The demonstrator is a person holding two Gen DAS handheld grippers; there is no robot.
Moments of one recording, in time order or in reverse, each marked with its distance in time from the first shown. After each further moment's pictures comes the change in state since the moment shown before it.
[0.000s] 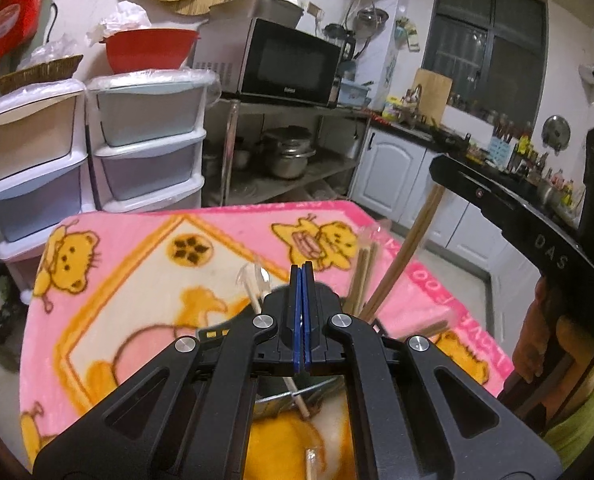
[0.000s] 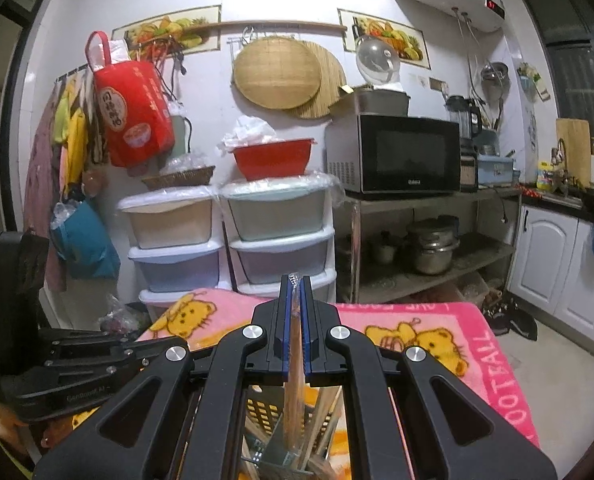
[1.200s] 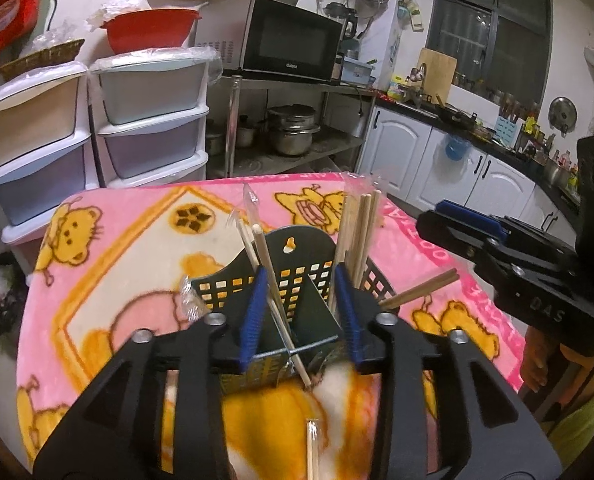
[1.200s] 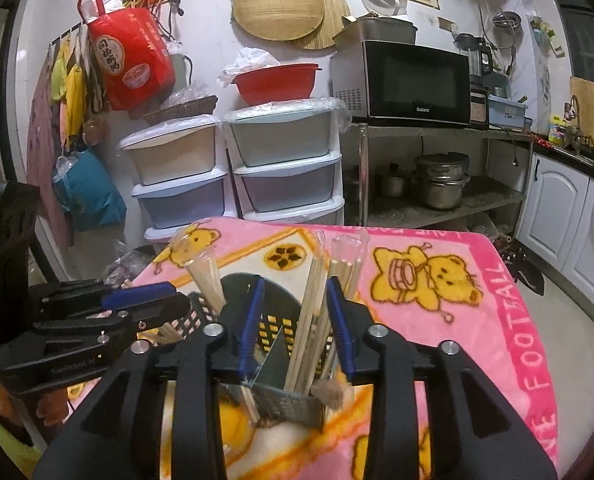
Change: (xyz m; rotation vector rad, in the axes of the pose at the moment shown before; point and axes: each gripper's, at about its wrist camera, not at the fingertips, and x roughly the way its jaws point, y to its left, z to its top) left arm -0.001 -0.008 -0.031 0.010 0.058 0.026; right arm -0.001 -0.004 -0.053 0.009 0.213 0.045
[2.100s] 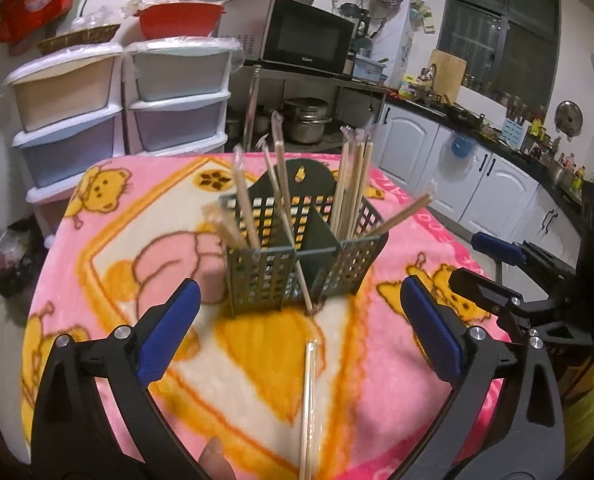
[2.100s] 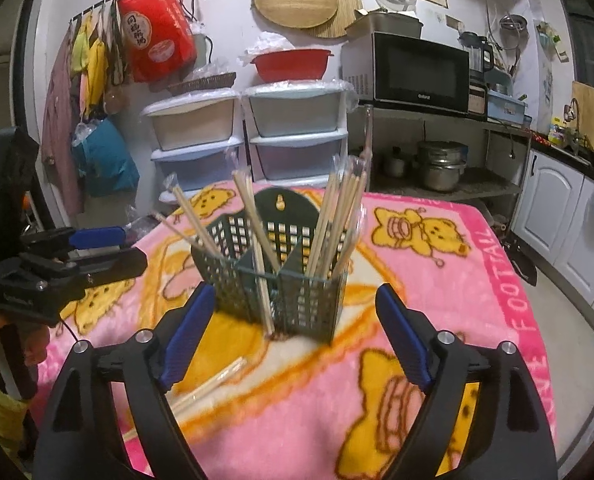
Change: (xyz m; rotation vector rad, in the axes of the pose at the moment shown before) left arm -0.057 -0.002 -0.066 -0.052 0.012 0.042; right arm -0.060 0.019 -0.076 -0.040 0.065 0.002
